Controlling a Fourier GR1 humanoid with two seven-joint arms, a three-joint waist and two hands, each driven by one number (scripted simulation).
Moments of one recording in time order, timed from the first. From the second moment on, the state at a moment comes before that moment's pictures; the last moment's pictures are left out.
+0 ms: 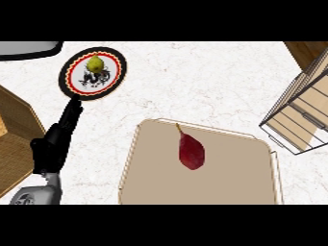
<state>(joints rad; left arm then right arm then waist) -0.08 0.10 0.03 -1.50 -0.14 0.01 0.02 0.66 -0.83 -0.05 -2.08 0.15 0.19 -0.61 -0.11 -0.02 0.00</state>
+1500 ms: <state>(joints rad) -0.18 0.06 -0.02 -1.45 -0.16 -0.02 0.03 0.51 -1.04 -1.05 -1.82 -0.66 0.43 -0.20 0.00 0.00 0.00</state>
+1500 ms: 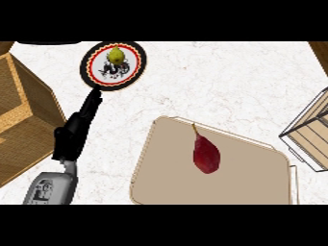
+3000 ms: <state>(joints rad) -0.18 0.06 -0.02 -1.43 -0.17 -0.03 0.01 -0.22 -0.95 -0.49 -1.49 -0.30 0.17 -0.27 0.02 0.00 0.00</state>
